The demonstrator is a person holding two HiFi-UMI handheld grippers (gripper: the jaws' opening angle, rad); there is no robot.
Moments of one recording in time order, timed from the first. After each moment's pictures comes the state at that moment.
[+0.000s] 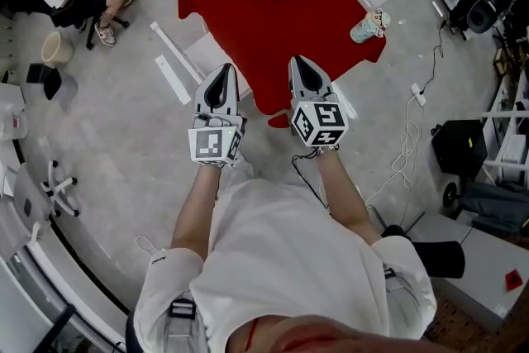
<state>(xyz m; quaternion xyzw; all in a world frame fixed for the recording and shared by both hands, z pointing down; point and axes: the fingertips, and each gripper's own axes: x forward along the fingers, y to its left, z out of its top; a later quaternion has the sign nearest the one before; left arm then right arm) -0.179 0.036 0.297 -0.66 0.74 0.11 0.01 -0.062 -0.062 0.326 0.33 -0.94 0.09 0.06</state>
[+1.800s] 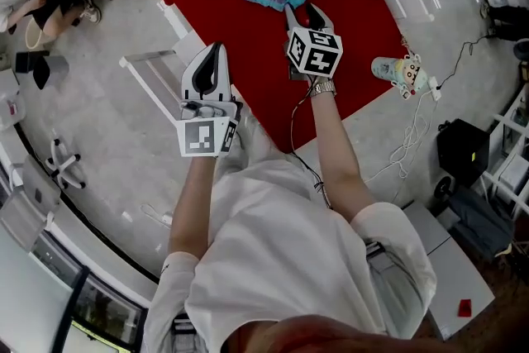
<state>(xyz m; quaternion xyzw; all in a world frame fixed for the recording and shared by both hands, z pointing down) -0.294 -0.236 0.365 -0.63 0.77 0.04 -0.06 -0.206 -0.414 0.515 0.35 -0.88 0.22 0.22</state>
